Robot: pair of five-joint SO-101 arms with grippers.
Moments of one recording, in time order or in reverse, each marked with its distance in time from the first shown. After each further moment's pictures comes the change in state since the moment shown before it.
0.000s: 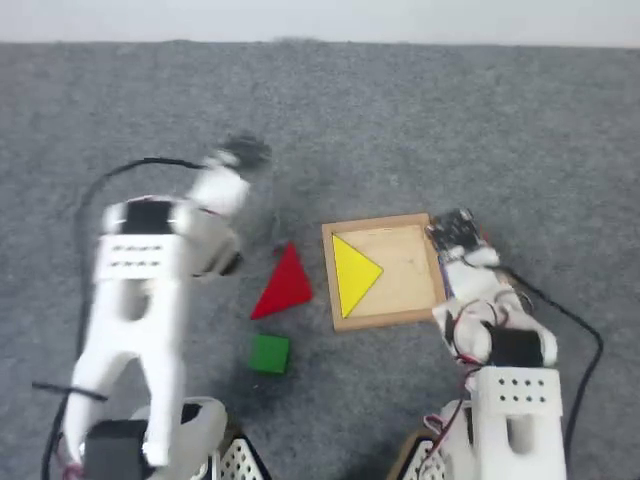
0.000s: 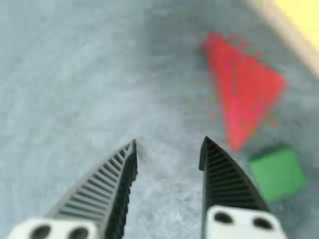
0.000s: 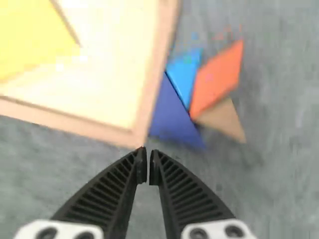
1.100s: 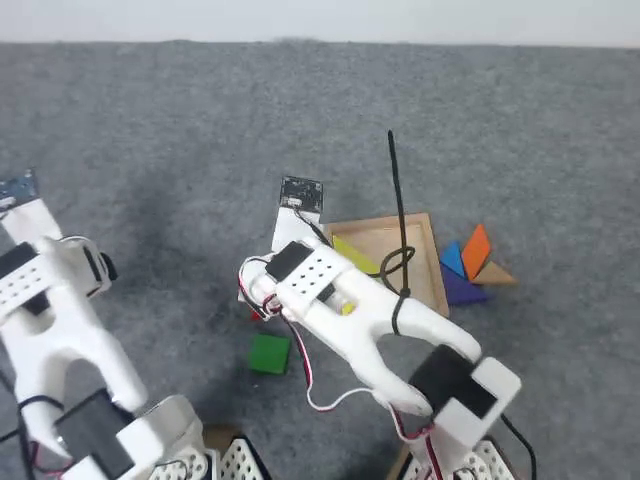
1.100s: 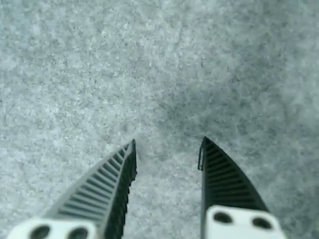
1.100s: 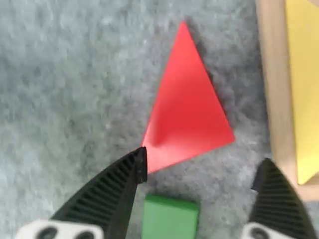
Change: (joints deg) left arm -38.2 9.7 5.2 -15.4 23.9; right arm -47.5 72.6 -48.2 -10.7 -81.3
